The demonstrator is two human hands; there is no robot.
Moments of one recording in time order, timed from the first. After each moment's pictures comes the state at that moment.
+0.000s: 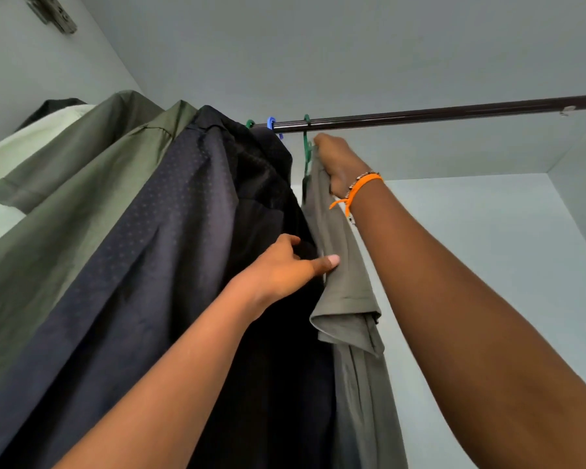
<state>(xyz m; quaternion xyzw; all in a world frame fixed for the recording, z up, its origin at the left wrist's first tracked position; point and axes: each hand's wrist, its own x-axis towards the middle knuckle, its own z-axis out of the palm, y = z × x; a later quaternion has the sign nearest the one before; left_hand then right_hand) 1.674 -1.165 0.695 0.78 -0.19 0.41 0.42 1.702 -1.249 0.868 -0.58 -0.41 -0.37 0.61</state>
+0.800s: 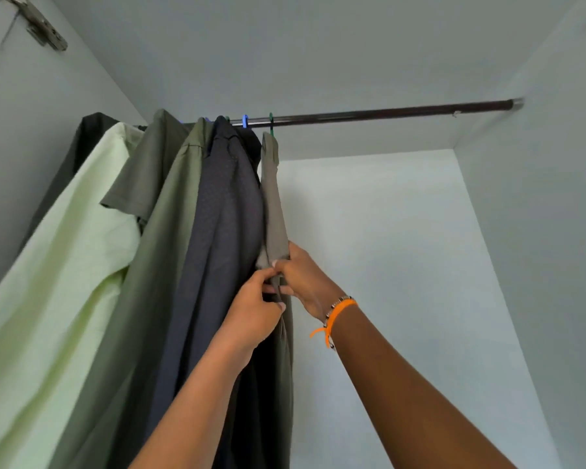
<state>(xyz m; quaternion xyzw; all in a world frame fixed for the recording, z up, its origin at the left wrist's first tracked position) 1.556 -1.154 0.572 0.76 -0.20 0.35 0.51 1.605 -1.243 0.624 -0.71 -0.33 -0.22 0.58</state>
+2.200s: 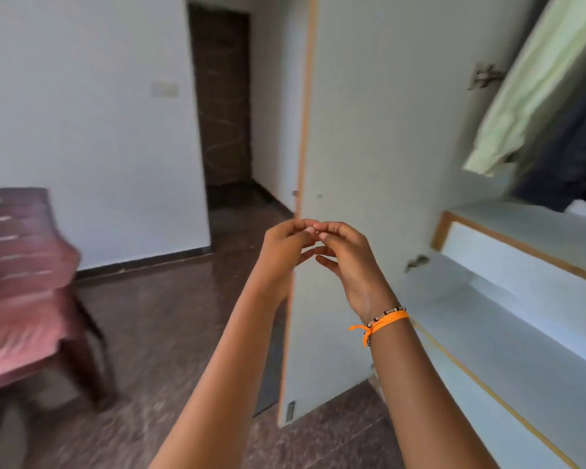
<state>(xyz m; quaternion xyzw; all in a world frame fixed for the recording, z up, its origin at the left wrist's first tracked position) 0.804 -1.054 0.252 0.59 0.27 0.42 0.63 0.894 -1.114 0.254 -0.58 -0.40 0.30 0.64</state>
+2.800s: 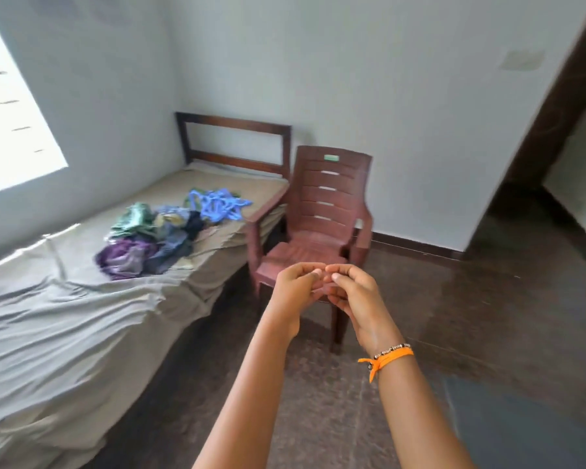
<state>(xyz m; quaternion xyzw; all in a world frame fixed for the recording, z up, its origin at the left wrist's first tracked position) 0.282 -0.940 0.144 0.34 0.54 0.59 0.49 0.388 -0.908 0.141 -0.44 -0.50 0.62 0.42</state>
